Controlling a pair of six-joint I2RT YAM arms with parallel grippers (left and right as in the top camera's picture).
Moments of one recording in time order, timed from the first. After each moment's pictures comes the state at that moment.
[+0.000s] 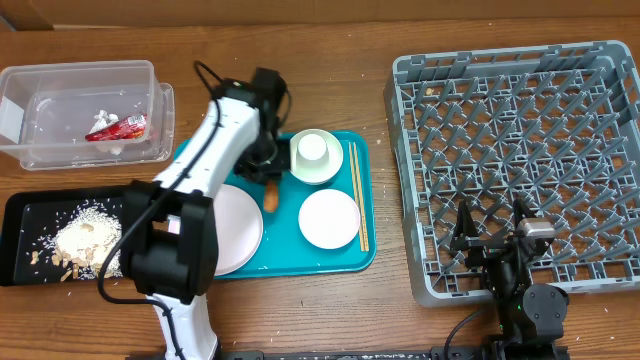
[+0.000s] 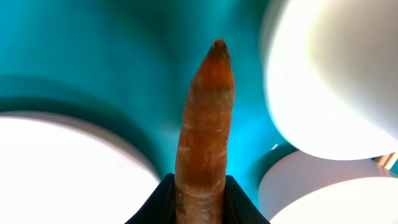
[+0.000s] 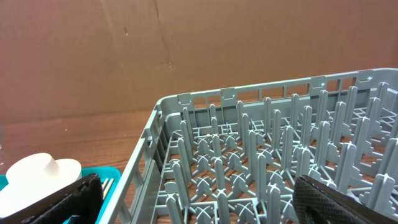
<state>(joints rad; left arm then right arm) -0.26 2.02 1.62 -1.25 0.09 -0.34 0.04 0.01 0.02 -0.04 -0.04 0.15</state>
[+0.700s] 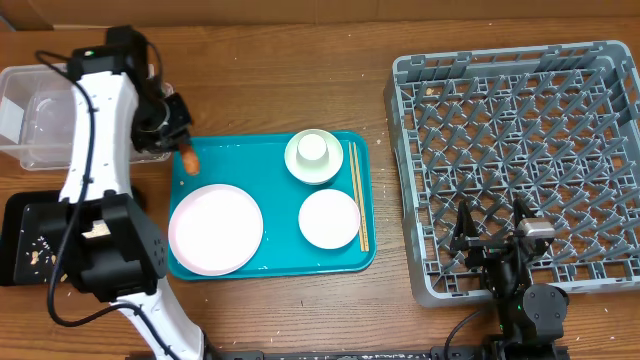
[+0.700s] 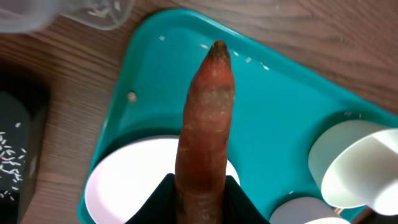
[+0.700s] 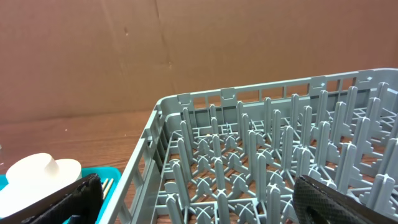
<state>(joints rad) 0.17 2.02 1.88 -1.39 0.15 -0.34 0.04 0.01 0.02 -0.03 -0.04 0.14</state>
